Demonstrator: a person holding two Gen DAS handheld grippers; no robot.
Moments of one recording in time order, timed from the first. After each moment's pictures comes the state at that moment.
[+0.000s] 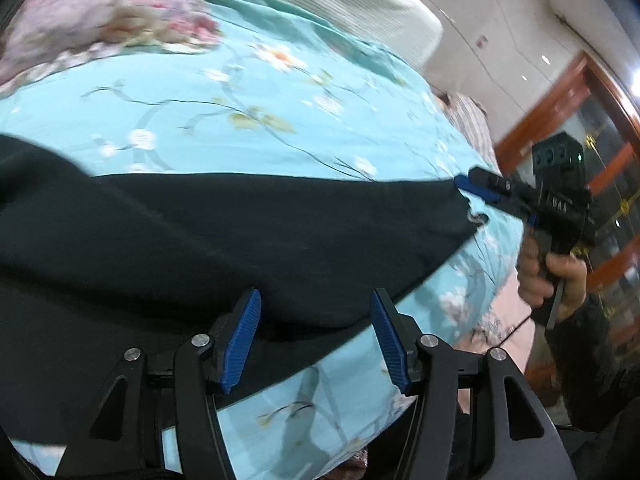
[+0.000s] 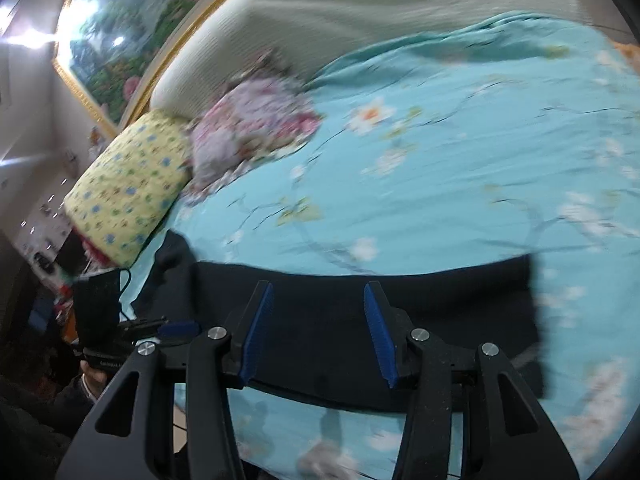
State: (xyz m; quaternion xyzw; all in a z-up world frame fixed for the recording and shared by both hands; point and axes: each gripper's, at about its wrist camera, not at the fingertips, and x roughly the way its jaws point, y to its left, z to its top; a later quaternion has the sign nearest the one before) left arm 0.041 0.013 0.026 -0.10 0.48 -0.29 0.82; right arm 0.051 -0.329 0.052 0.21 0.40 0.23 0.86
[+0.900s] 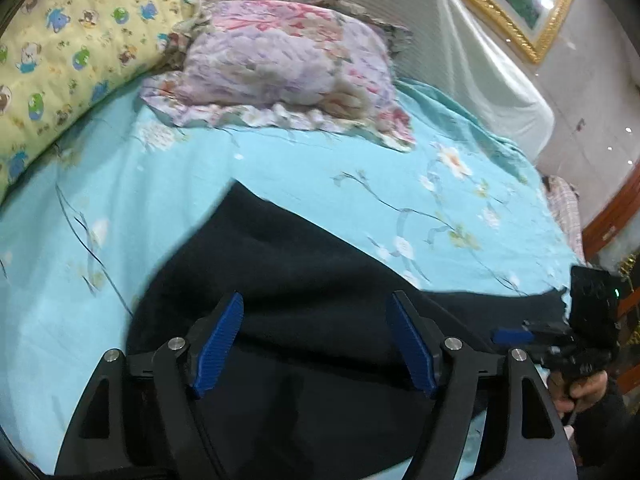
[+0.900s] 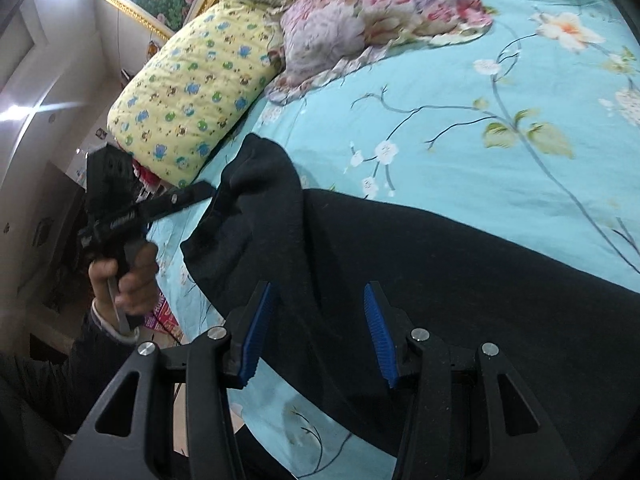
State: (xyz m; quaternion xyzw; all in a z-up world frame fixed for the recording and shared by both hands) left arm 0.104 0.217 0.059 -0.12 0.44 -0.09 0.88; right arm 0.101 -0.119 0.012 0.17 0.48 0.39 0.76
